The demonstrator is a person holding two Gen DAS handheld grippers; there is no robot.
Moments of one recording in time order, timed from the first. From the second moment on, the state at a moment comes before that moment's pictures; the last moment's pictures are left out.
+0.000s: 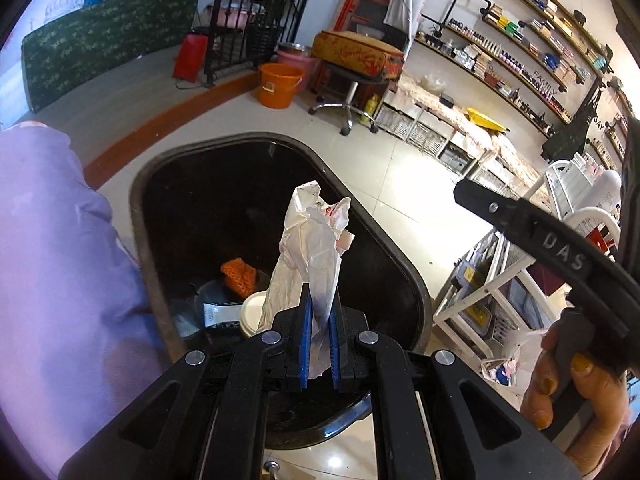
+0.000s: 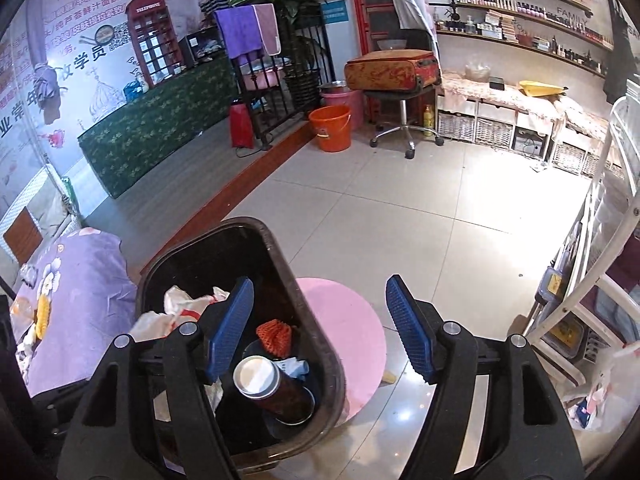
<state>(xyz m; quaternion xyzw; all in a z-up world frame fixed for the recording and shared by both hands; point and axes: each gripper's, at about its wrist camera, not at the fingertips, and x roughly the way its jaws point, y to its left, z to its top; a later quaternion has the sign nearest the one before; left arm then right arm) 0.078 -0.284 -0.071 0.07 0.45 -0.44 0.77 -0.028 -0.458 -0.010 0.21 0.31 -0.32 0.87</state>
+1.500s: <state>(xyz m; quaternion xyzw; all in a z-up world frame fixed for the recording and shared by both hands) 0.074 -0.115 -0.037 0.09 0.34 -0.24 0.91 0.053 -0.319 -0.003 0.15 0.35 -0.10 0.92</state>
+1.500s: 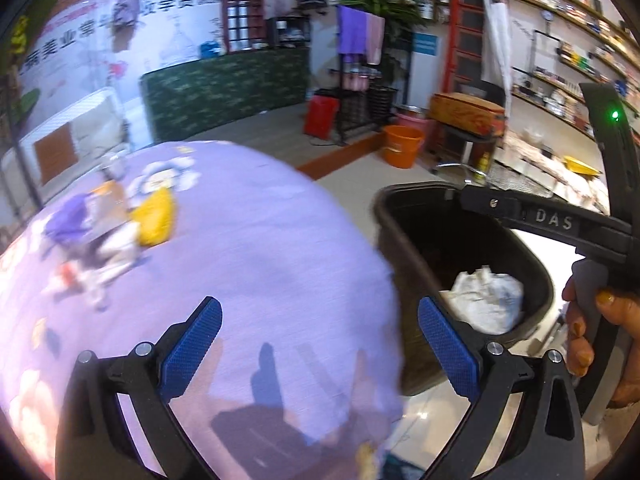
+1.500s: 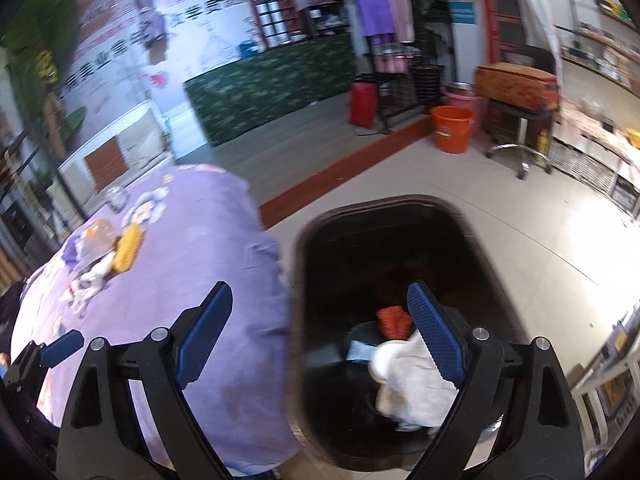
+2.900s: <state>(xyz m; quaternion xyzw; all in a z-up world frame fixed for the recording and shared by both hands) 0.109 0.100 -0.038 -0.04 0.37 -0.04 0.93 0.290 0.034 -0.028 -0.22 0.39 0.18 0.87</state>
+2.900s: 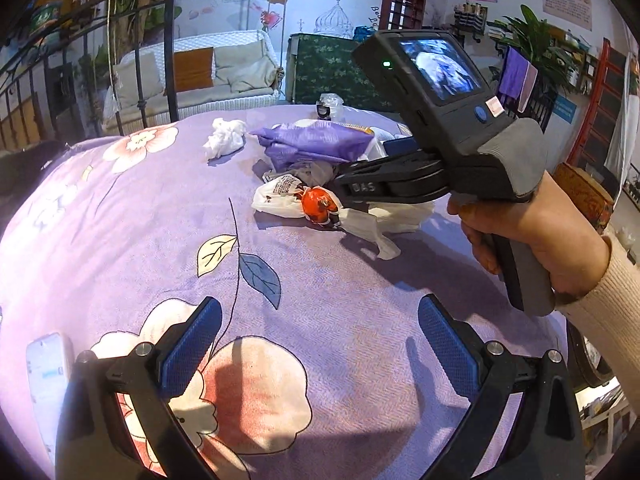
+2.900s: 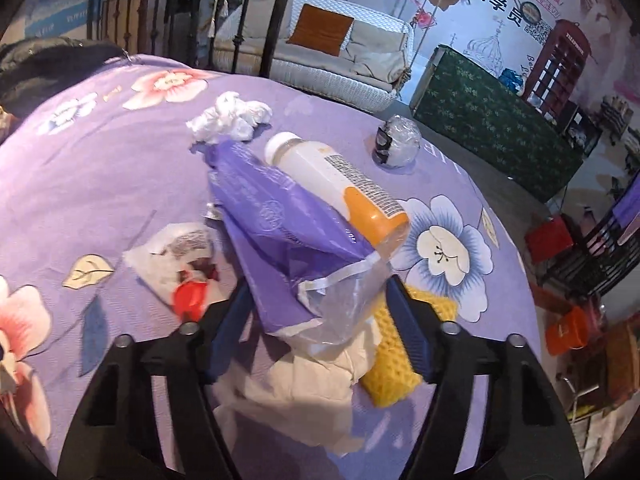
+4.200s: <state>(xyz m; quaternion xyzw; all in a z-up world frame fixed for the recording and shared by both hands) 0.246 0.094 -0.064 -0.13 0.47 0.01 0.87 0.167 -0.114 0.040 -0.02 0.33 0.13 0.93</state>
